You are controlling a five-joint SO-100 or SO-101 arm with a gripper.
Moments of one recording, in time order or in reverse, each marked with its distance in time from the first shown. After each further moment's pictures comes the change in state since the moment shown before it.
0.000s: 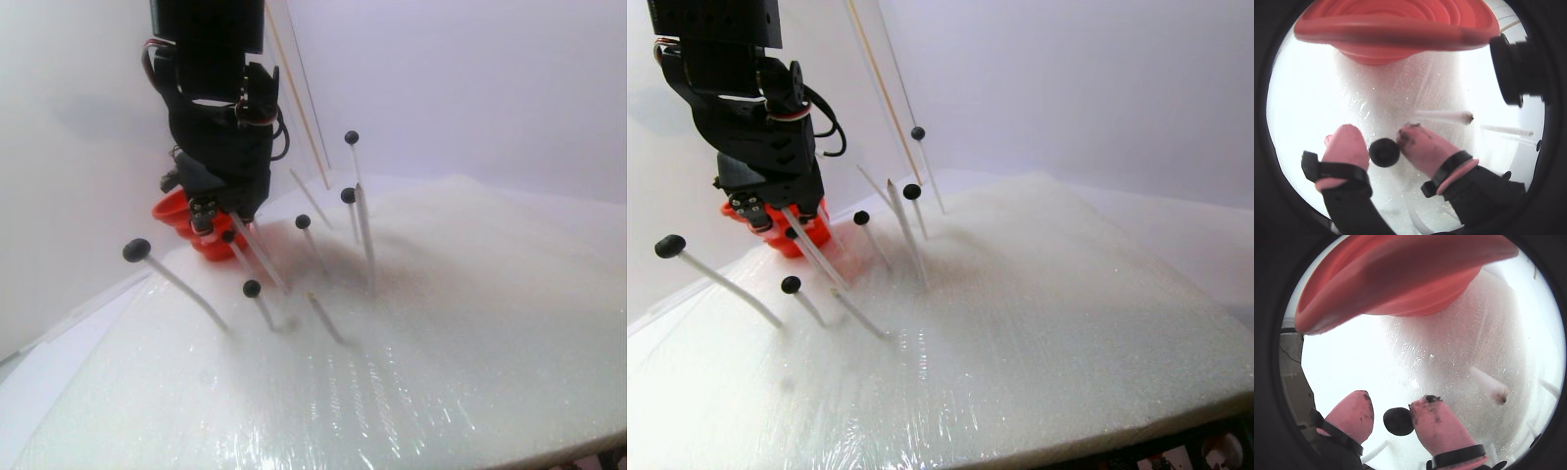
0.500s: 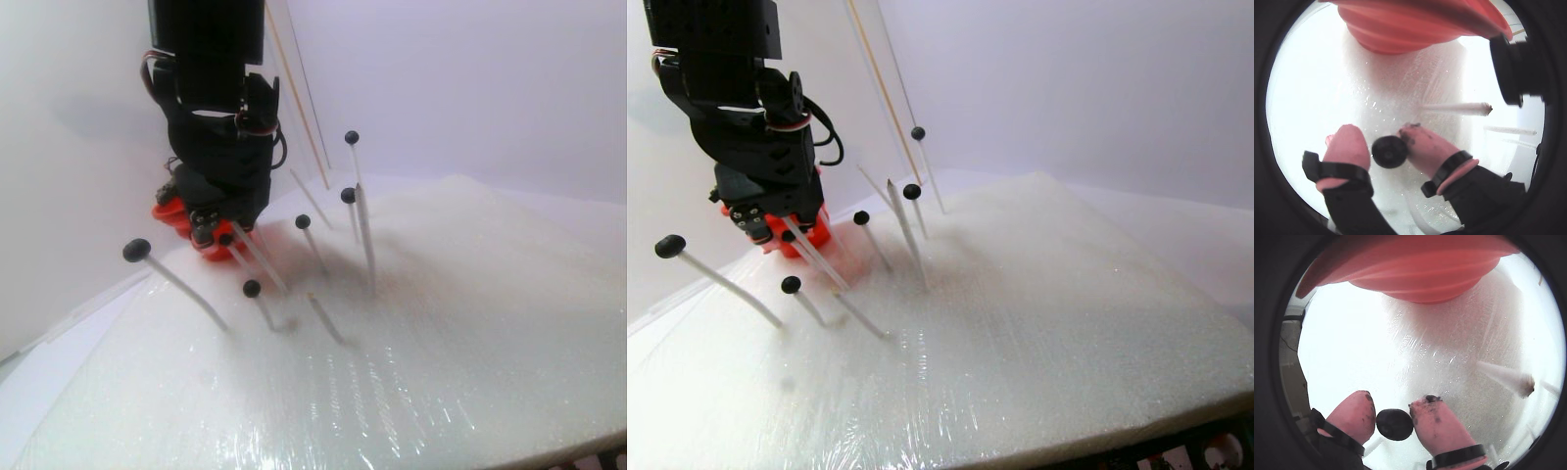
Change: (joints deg) arm 0.1 -2.7 -1.1 -0.7 -3.8
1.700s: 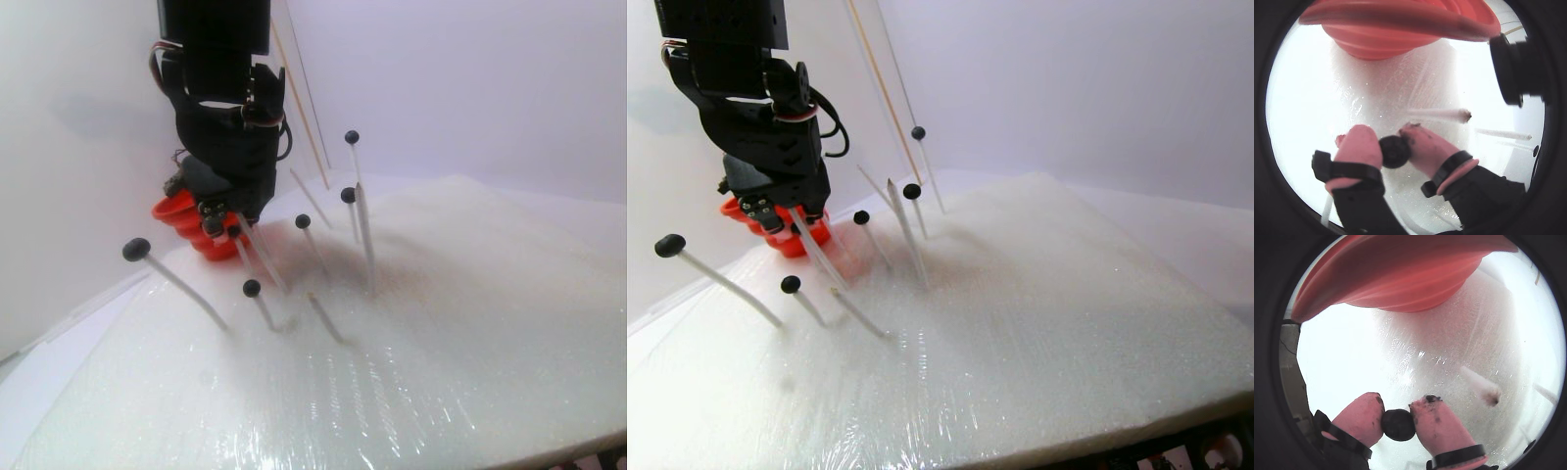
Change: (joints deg) arm 0.9 2.9 1.1 1.1 -0.6
